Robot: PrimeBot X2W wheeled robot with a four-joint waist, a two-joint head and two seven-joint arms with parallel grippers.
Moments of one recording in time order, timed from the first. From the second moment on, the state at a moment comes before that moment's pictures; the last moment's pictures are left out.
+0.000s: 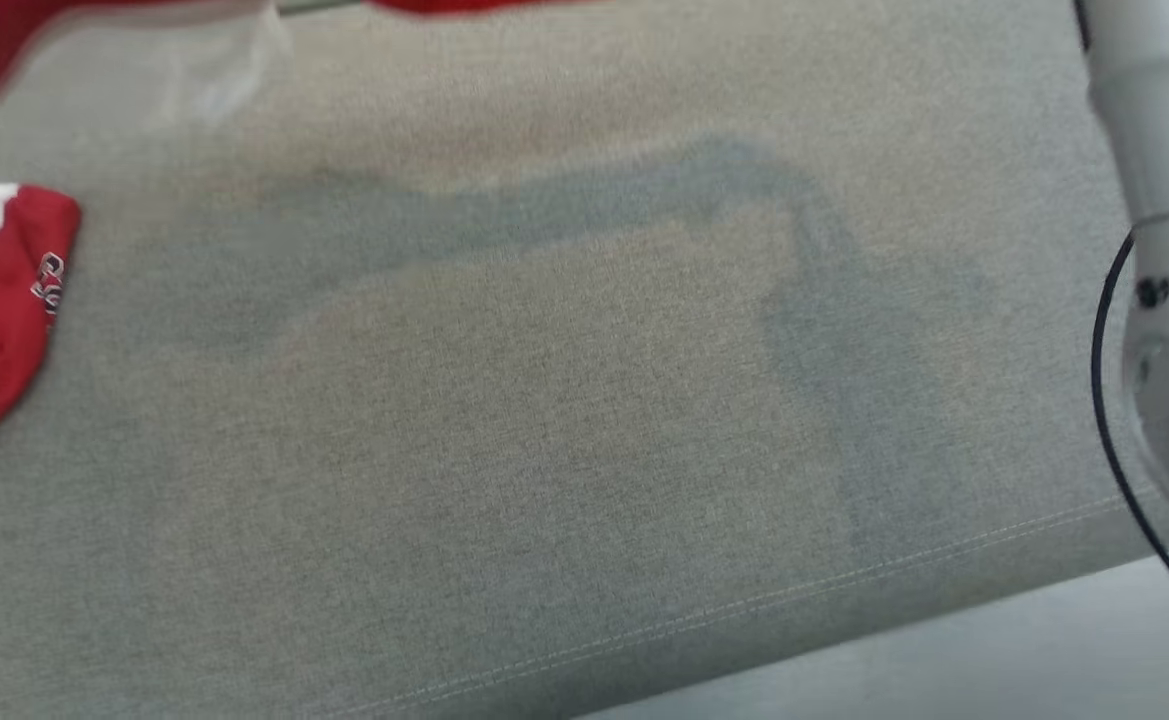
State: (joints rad) left arm -1.42 0.49 -0.16 0.52 -0.76 -0.13 -0.08; right arm -1.52 -0.06 0.10 0.90 0.12 0.13 -0.15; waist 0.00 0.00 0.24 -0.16
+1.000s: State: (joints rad) left arm -0.47 0.77 -0.34 -0.16 -1.18 -0.13 -0.26; right arm -0.97 -0.05 0.01 0.85 -0.01 0.13 -0.26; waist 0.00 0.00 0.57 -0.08
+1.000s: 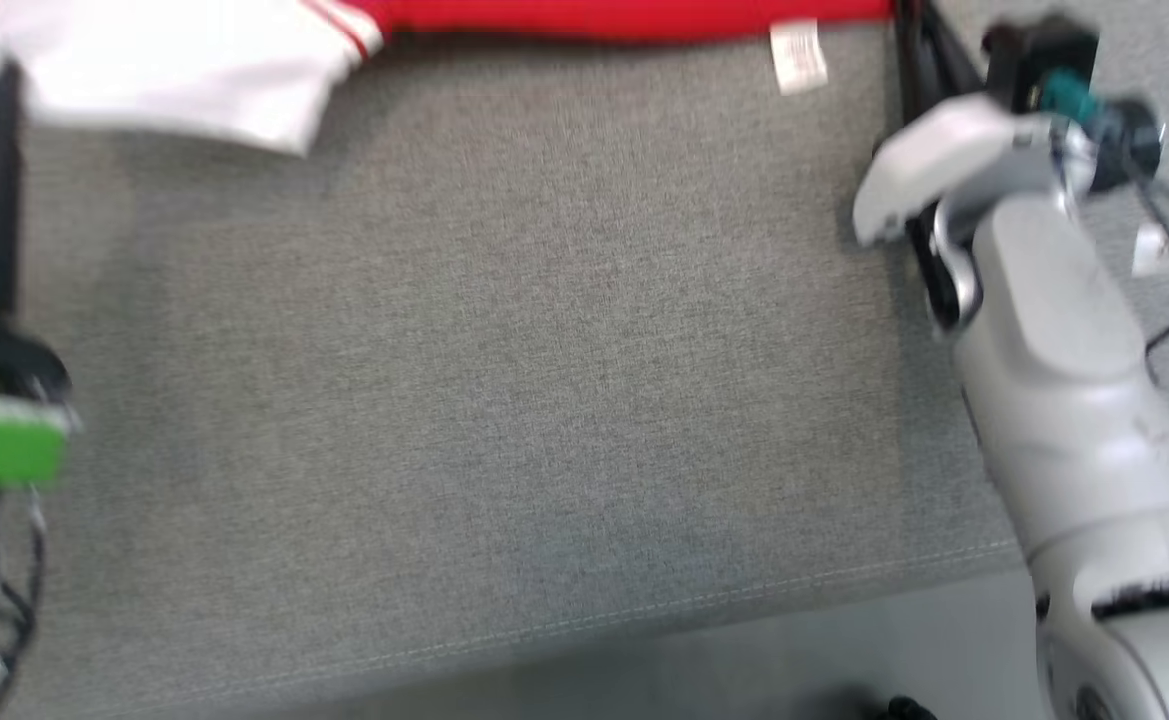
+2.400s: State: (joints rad) left arm 0.04 0.49 -0.36 -0.15 -0.97 0.09 -0.18; right arm -0.23 -0.13 -0.08 0.35 0.10 0.13 0.05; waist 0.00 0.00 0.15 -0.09
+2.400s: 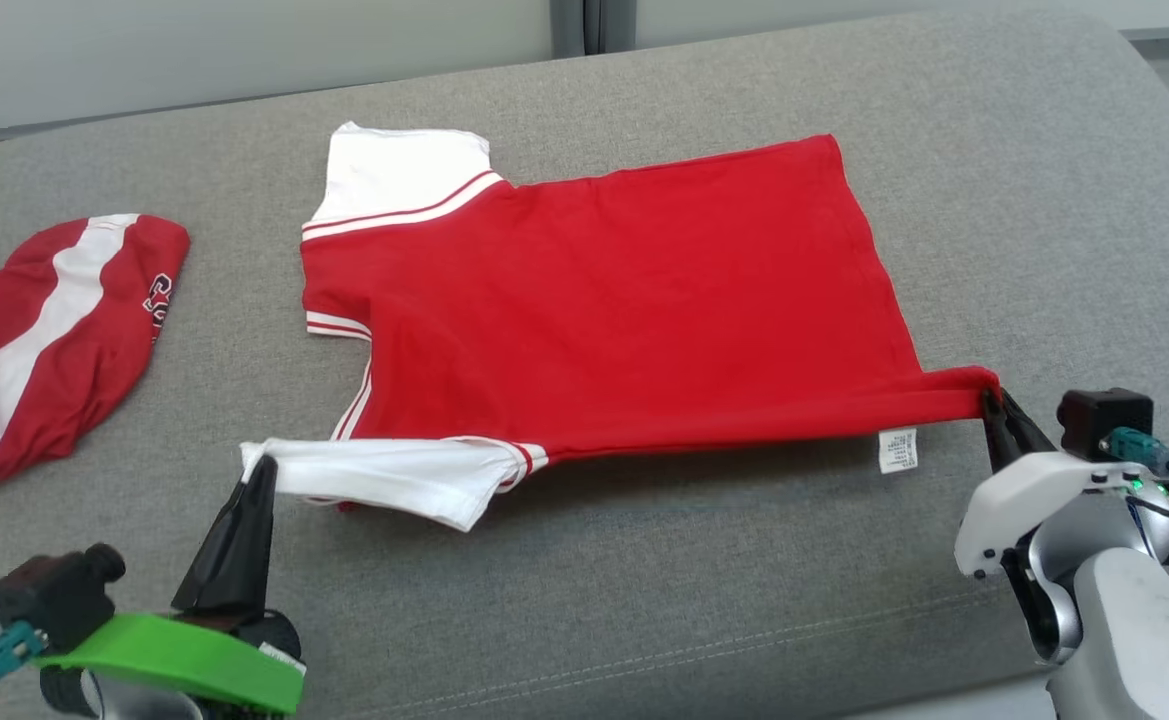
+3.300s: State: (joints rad) left arm -0.44 0.37 -0.47 0.45 -0.75 -0.05 -0.25; right arm -0.70 -0.05 -0.18 0.91 -0.15 0.13 -0.17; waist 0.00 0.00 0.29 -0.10
